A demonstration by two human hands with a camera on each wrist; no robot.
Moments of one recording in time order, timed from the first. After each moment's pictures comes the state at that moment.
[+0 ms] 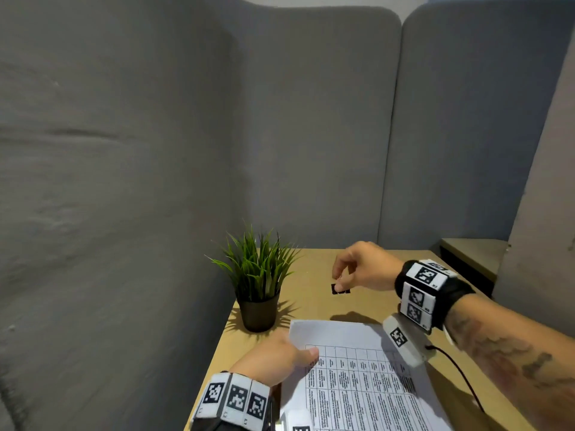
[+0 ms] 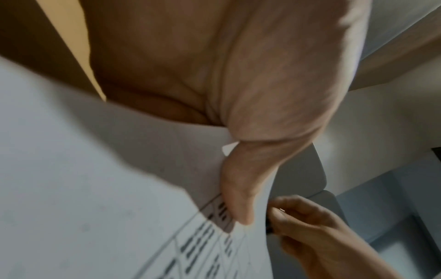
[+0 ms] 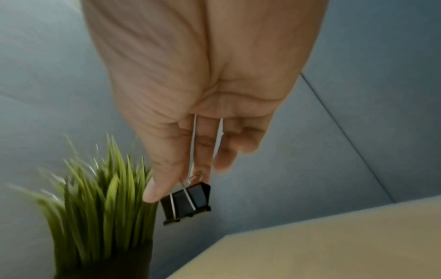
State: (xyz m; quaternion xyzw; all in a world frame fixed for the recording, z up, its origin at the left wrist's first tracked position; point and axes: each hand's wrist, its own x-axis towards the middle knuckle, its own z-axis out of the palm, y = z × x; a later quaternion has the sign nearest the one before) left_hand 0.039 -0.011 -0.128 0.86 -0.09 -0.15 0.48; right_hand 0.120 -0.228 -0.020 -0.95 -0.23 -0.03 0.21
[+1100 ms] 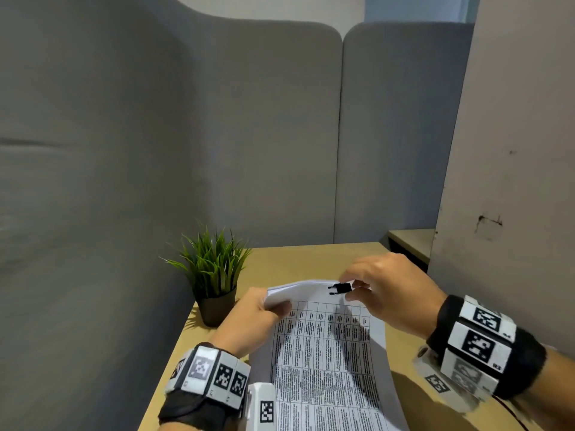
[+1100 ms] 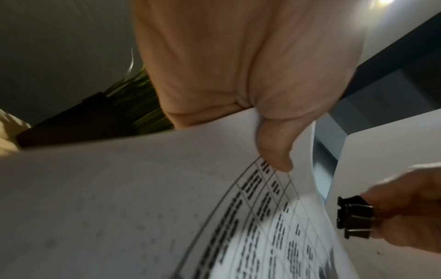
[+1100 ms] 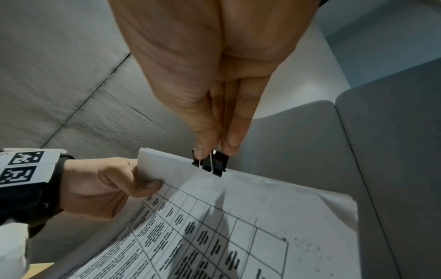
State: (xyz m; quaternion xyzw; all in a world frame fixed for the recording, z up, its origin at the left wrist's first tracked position) left_hand 0.018 -0.049 -0.084 0.83 -0.21 0.03 0.52; right_hand -0.032 -0.295 -0.009 -0.93 -0.26 -0.26 0.06
